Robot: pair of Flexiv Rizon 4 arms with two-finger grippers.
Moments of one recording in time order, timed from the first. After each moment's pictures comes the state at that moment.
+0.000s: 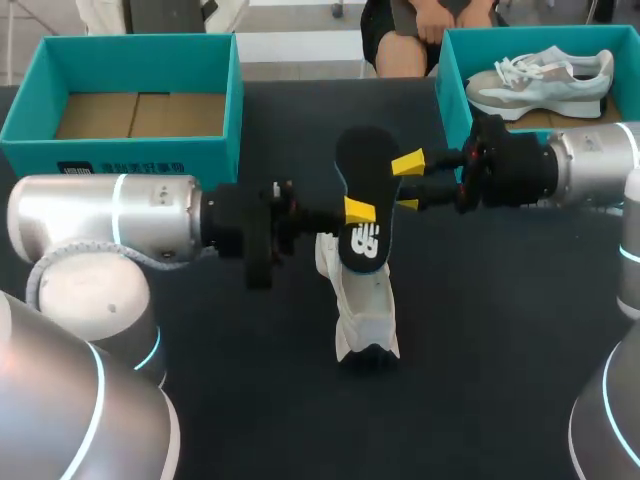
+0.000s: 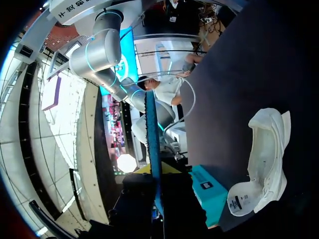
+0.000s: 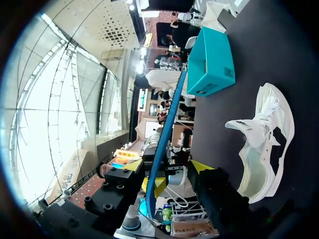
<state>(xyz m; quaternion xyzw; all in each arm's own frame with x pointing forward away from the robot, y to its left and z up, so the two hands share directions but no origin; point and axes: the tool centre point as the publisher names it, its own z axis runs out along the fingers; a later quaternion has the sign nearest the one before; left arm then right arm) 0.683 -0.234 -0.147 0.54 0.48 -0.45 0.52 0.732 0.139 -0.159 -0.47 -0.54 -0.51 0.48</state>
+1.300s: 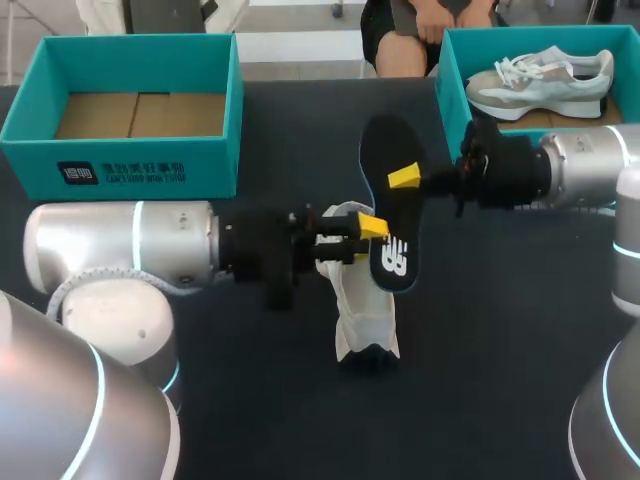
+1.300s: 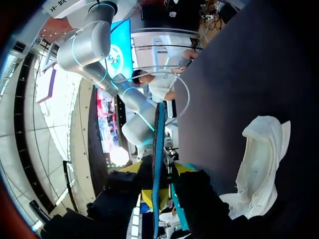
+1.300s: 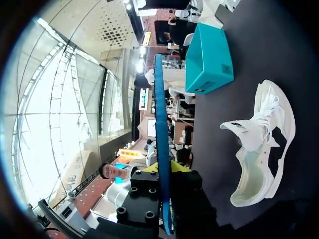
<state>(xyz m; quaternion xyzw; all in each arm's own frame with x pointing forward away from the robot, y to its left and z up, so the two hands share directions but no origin) 0.680 -0.241 -0.184 0.51 0.53 -0.44 0.51 0.741 0.139 -0.173 -0.47 -0.53 -0.50 0.50</state>
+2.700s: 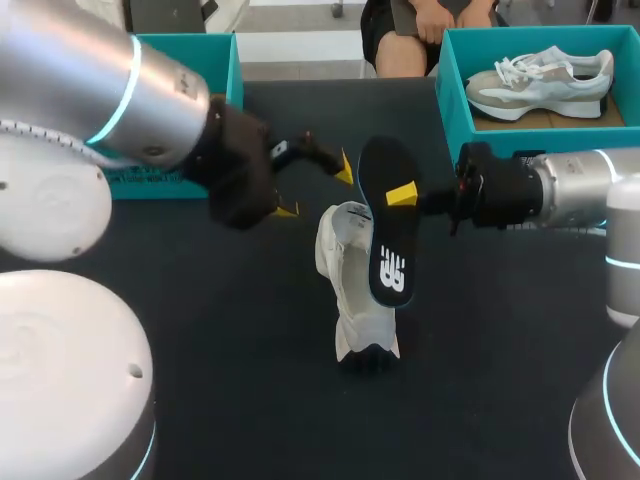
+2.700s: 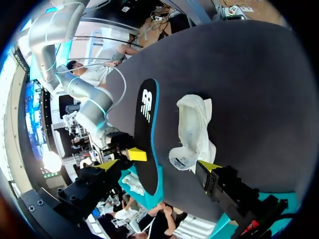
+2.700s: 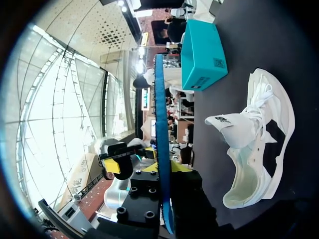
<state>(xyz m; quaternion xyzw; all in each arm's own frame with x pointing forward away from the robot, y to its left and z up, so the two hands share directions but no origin) 0.720 -0.174 -0.144 0.65 0.67 -0.19 0.32 0.738 0.140 -0.201 -0.47 -0.52 -0.49 0.52</state>
